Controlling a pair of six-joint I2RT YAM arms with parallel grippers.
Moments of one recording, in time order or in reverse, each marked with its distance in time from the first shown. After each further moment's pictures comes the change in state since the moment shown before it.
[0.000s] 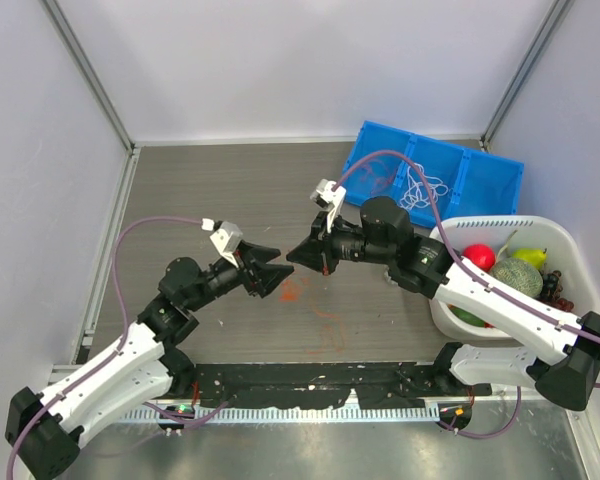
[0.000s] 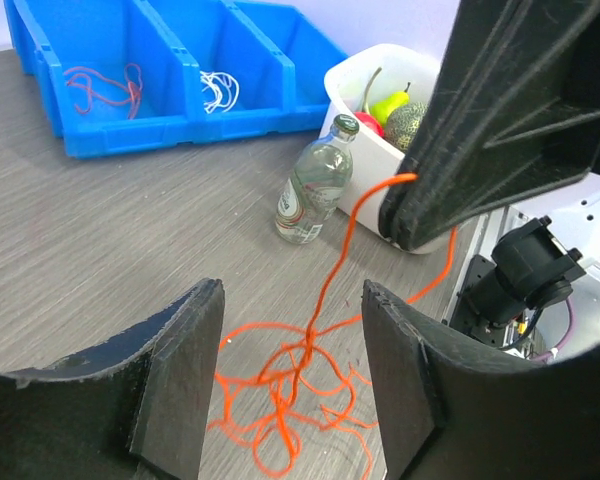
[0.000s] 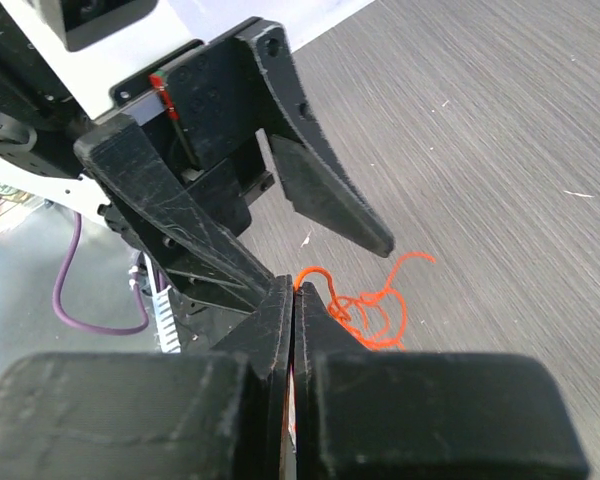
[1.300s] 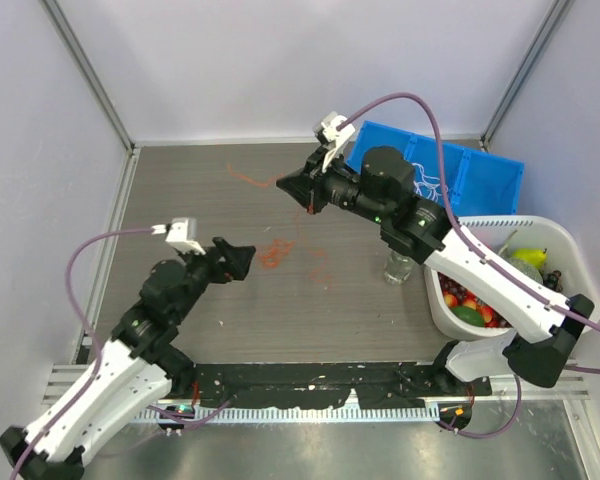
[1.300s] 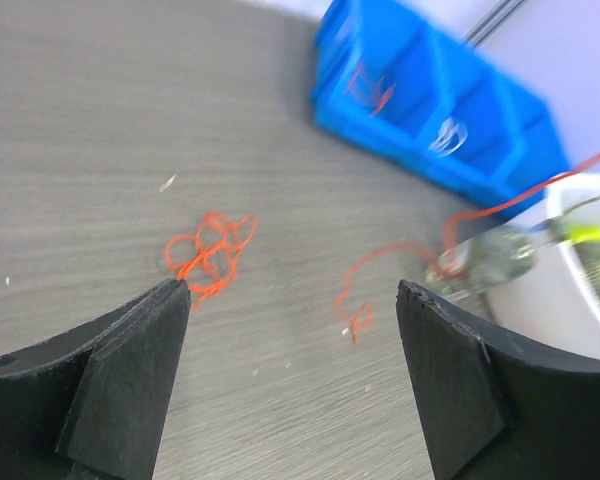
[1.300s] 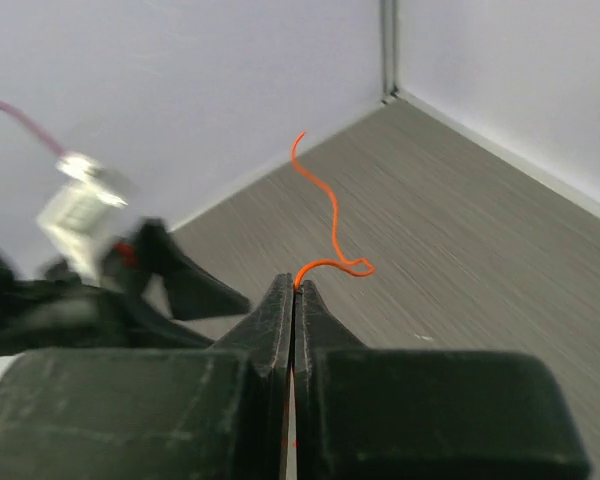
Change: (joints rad) left arm 0.071 -0.089 0.066 -0.425 -0.513 -0.201; right arm -0.047 0.172 0.404 0.026 0.187 -0.087
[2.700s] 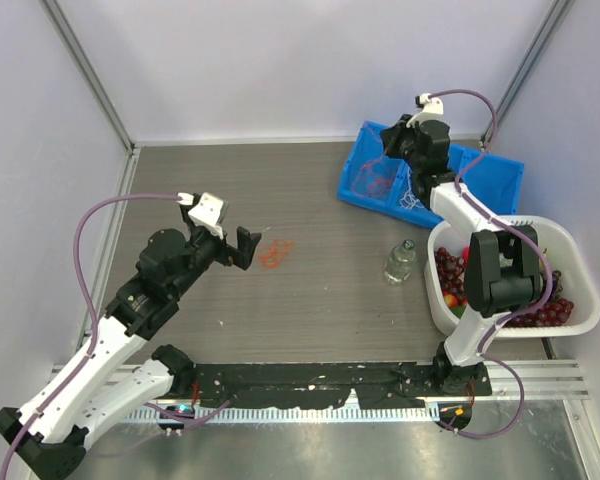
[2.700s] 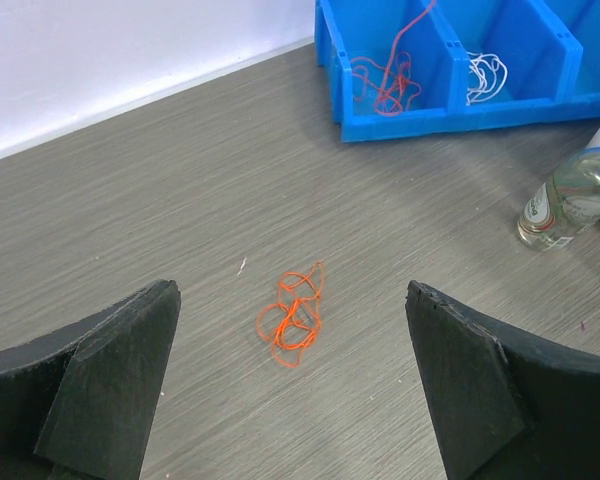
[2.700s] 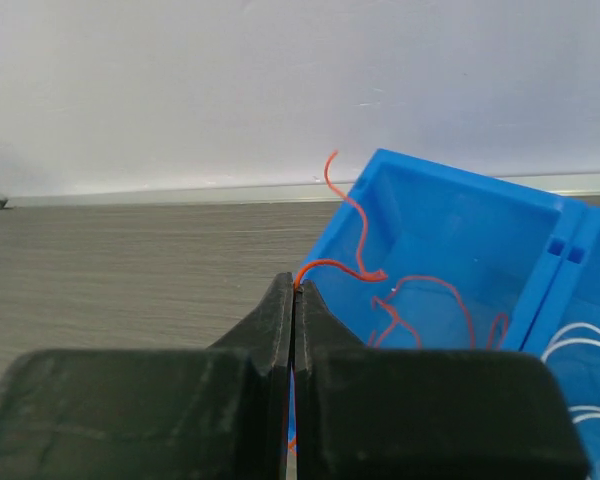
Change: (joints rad) left arm -0.007 0.116 0.306 -0.119 0.116 0.536; right arm -0.694 0.428 -0.173 0.492 0.037 0.140
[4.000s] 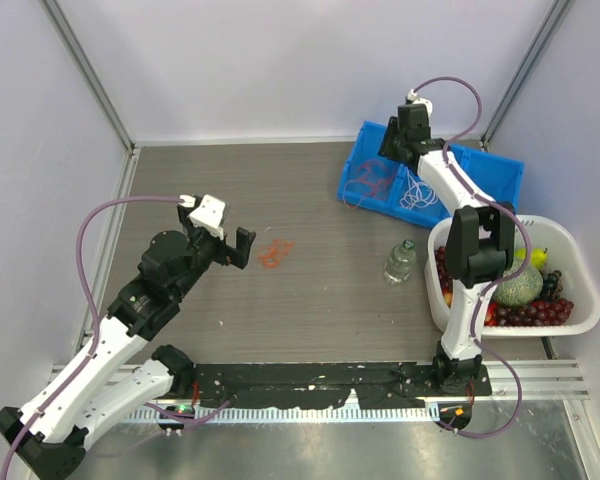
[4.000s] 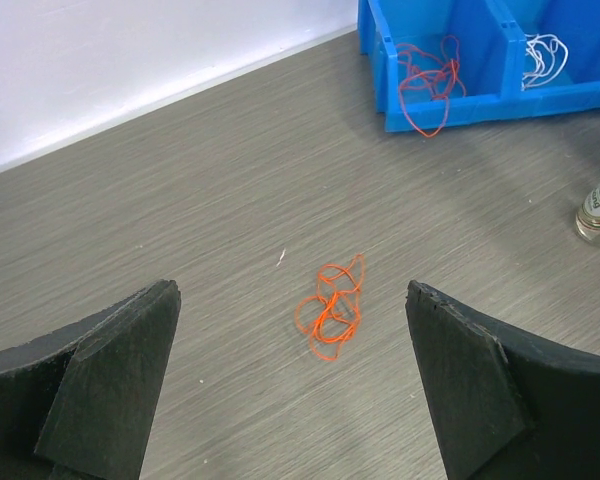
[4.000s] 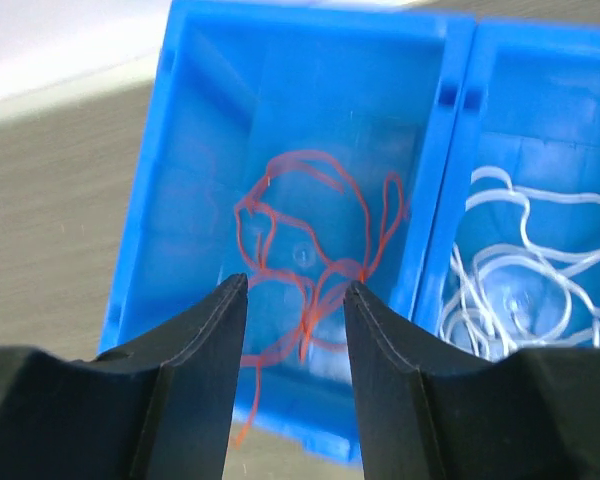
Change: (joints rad) left arm -0.003 -0.004 -0.019 0.005 -0.075 0.058; right arm 0.016 0.283 0.459 -0.674 0.292 0.060
